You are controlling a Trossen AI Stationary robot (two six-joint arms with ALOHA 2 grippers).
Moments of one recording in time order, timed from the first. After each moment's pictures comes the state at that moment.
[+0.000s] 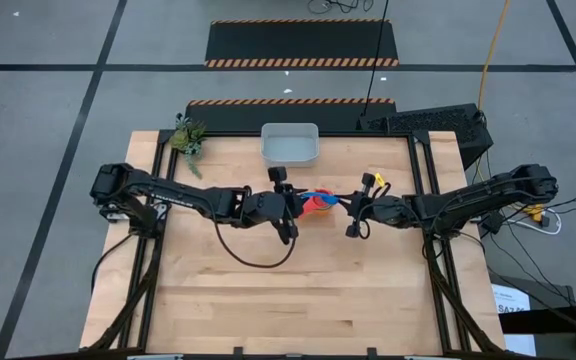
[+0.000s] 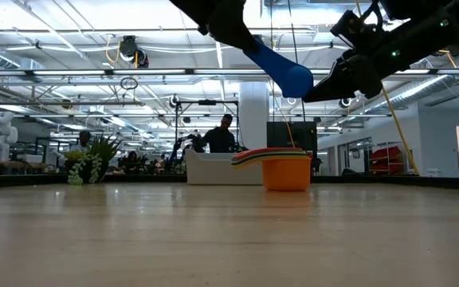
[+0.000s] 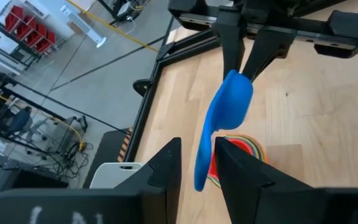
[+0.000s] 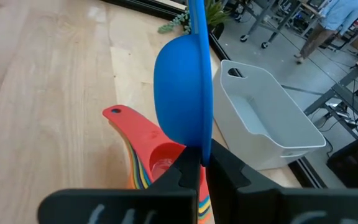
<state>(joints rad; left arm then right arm) -0.12 1.67 1.28 -0.11 -0.58 0.34 0.11 1.10 0.42 0.24 0.54 -0.17</state>
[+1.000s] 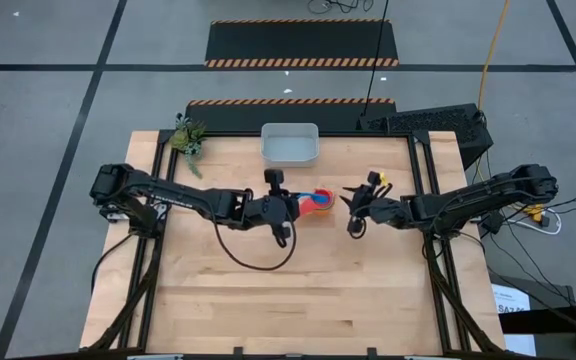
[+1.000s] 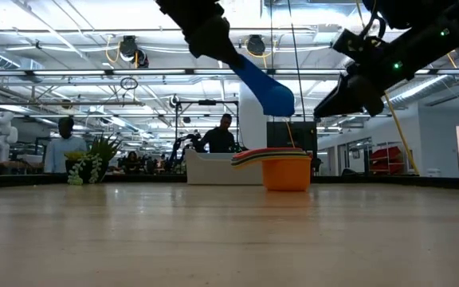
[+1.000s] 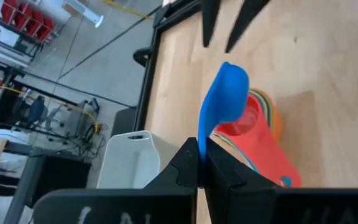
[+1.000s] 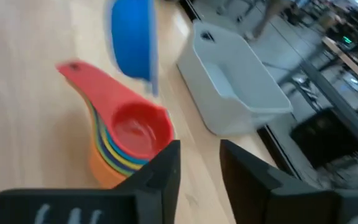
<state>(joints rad) -0.14 1.67 1.28 -0.27 -0.64 0.37 0.11 1.10 0.42 0.09 0.69 -0.14</state>
